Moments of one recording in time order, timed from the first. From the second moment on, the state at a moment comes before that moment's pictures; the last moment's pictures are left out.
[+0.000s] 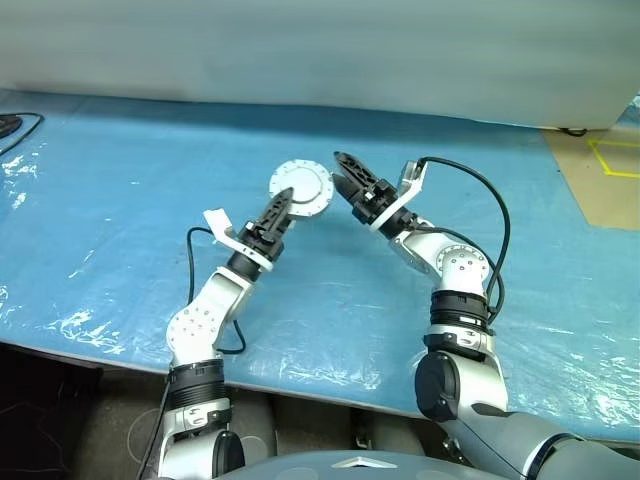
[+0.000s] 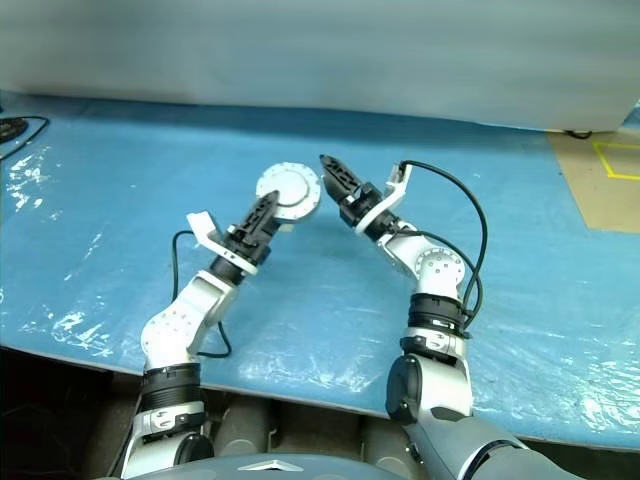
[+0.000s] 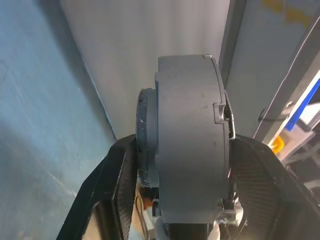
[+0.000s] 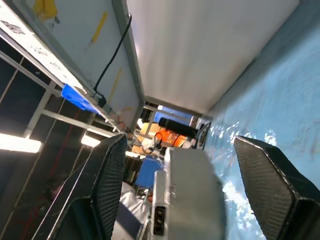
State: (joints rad) left arm -0.31 -0.11 0.37 0.01 -1.32 0.71 -0.28; right arm -0.70 0.03 -0.46 0.31 1.02 0.91 0.39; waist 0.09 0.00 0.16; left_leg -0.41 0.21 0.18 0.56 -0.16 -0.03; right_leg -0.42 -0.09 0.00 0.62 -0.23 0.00
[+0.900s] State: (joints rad) left arm -0.48 0.01 0.56 0.41 -0.91 0.16 -0.16; right arm -0.70 0.02 -0.37 0.34 0.94 0.79 0.44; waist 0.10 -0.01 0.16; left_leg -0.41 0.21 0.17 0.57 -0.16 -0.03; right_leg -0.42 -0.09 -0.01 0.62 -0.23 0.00
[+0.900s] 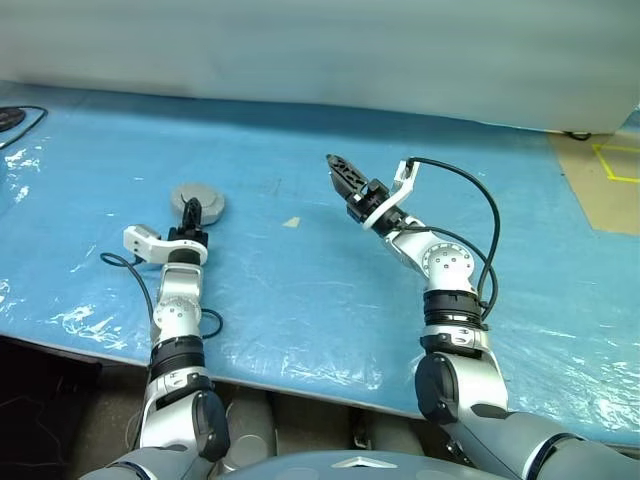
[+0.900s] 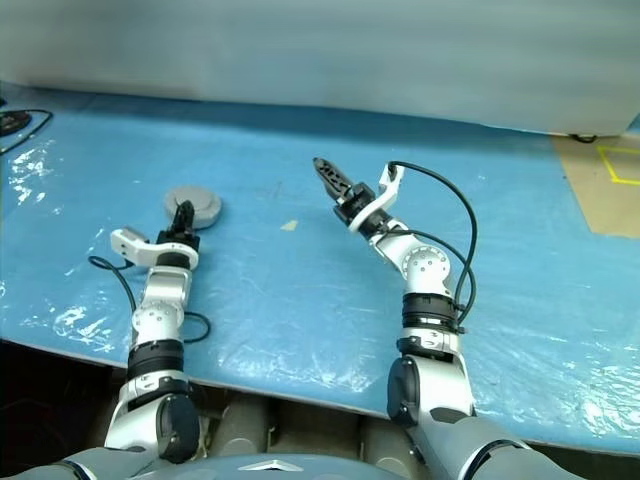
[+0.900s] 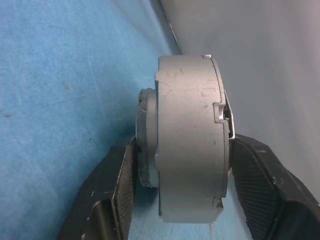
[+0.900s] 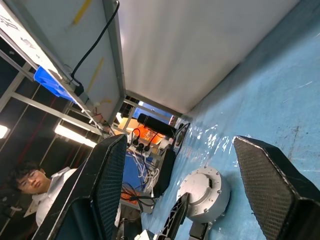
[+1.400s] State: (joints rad) left arm -0.49 0.02 0.57 0.43 -0.74 -0.07 -0.04; right arm -0.71 0.01 -0.35 0.36 0.91 0.77 0.46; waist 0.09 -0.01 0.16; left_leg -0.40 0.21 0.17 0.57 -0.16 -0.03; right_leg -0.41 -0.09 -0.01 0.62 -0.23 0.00
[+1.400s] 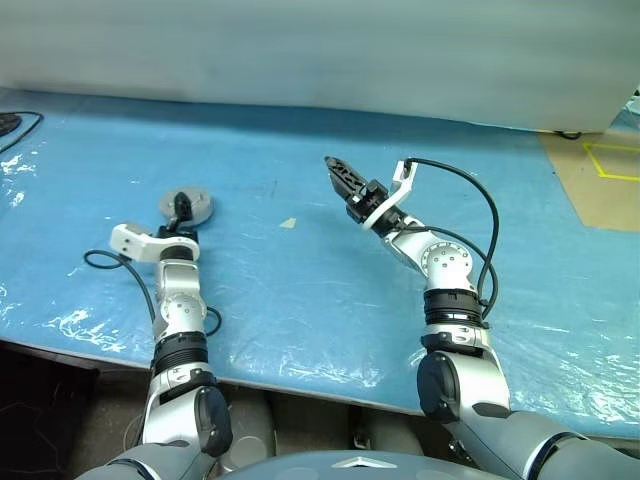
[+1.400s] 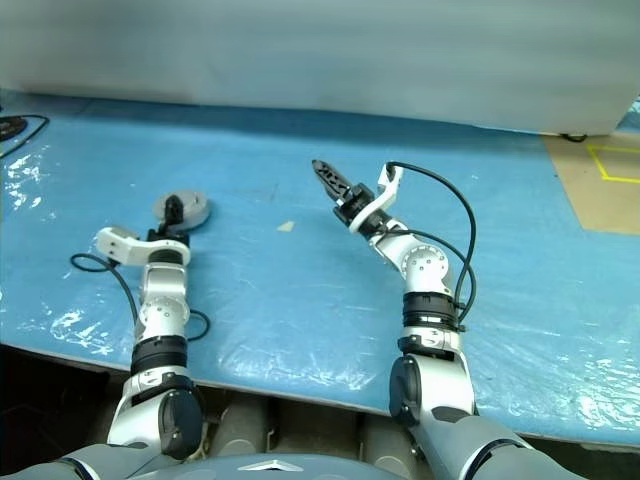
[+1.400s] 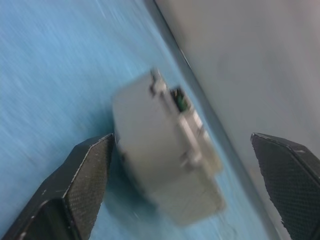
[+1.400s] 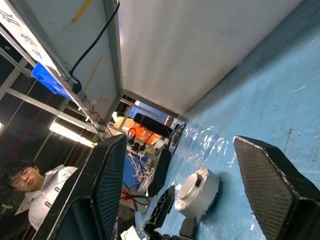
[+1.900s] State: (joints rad) left arm -0.41 0.16 0.33 0.31 -0.48 -0.22 -0.33; right arm -0.68 -0.04 -0.23 0.36 0.70 0.59 0.53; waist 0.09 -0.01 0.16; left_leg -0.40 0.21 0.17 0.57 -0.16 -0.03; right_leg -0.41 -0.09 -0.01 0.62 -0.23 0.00
